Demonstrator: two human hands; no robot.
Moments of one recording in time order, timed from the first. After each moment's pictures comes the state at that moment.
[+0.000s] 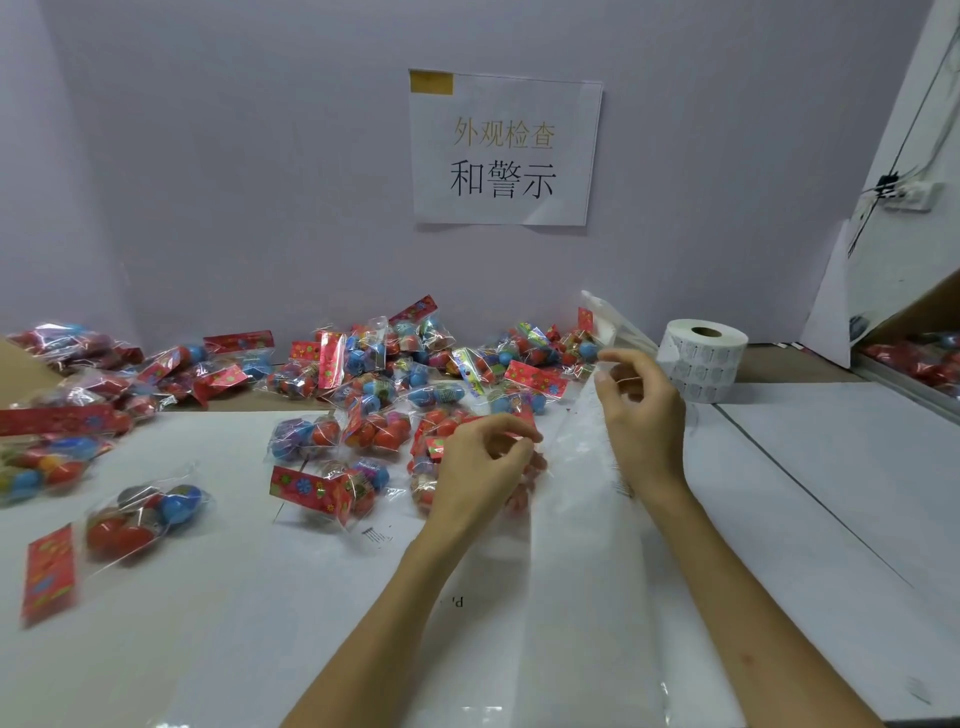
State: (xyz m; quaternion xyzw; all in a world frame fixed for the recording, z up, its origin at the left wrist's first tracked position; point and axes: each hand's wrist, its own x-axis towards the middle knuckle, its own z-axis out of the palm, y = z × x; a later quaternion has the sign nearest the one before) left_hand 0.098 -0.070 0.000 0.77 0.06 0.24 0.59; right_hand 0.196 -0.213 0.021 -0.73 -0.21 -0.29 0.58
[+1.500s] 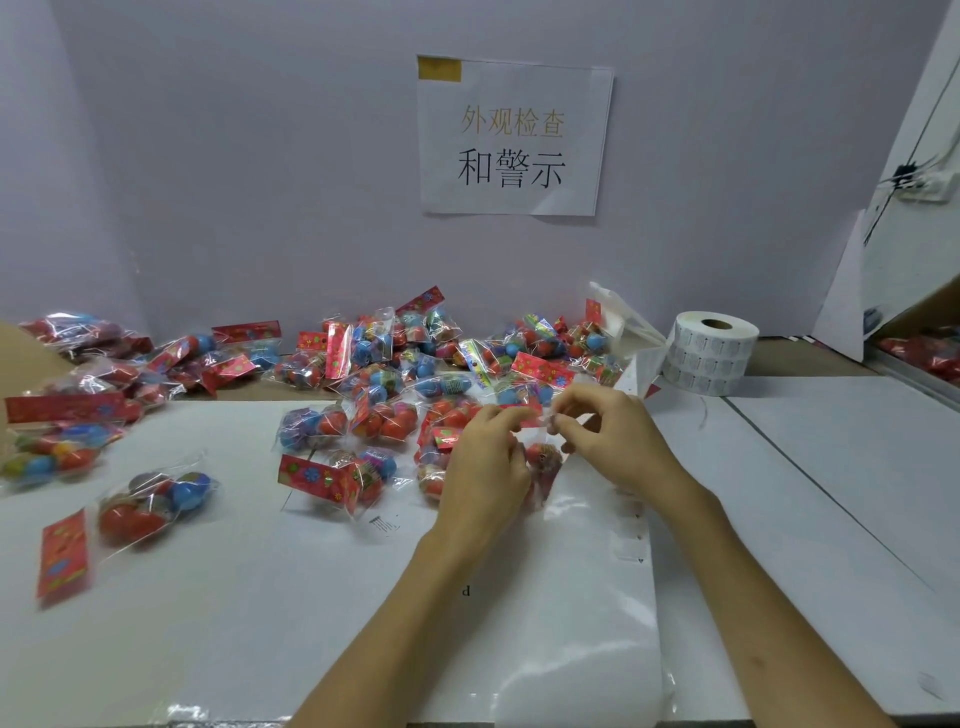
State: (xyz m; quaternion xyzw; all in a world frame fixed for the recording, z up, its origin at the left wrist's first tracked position) left_hand 0.103 -0.072 -0.014 0.87 0.06 0.31 0.37; right_hand 0.193 -0.213 0.012 -0.85 -0.34 -0.08 0.40
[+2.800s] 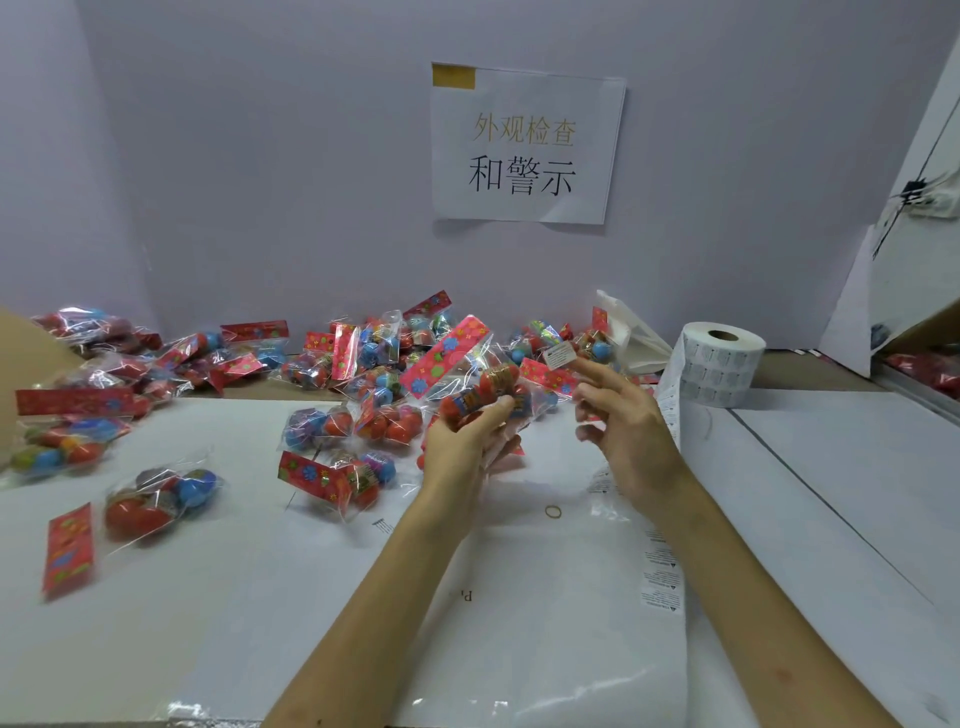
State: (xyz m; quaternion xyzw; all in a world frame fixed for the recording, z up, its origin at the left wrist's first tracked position) left_hand 0.108 -0.050 0.000 0.50 0.14 0.20 0.83; right_hand 0.186 -0.204 0.022 -0.59 -0.25 0.11 0.76
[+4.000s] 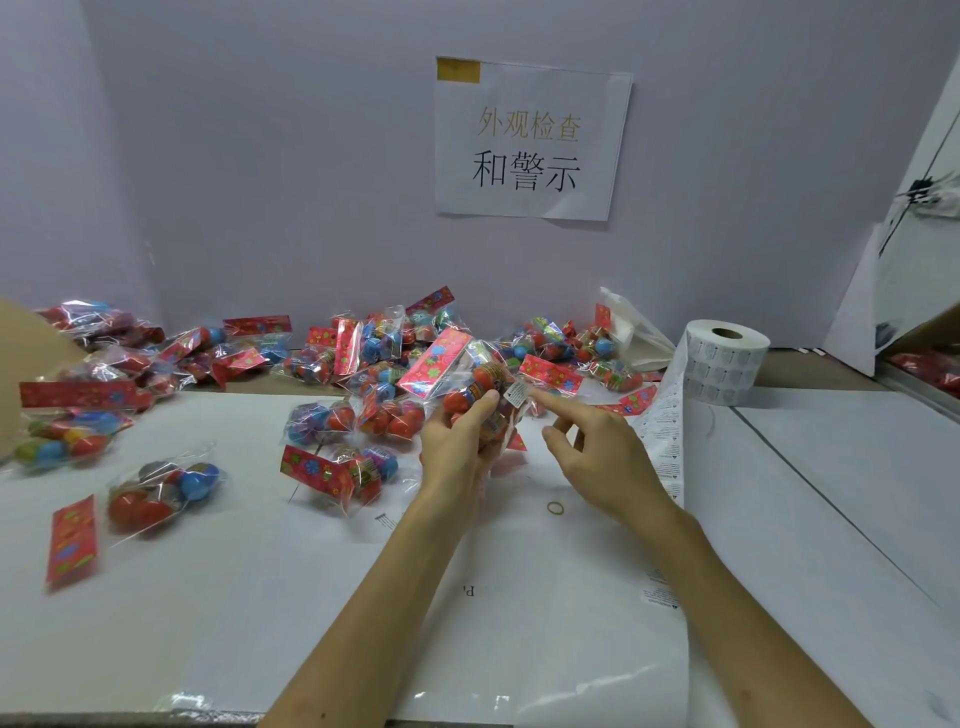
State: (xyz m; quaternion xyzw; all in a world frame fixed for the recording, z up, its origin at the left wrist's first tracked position) left_hand 0.109 -0.051 0.002 0.45 0.19 0.23 0.84; right_hand 0.186 -0.195 -0.007 -0.85 -0.36 -0.15 0.35
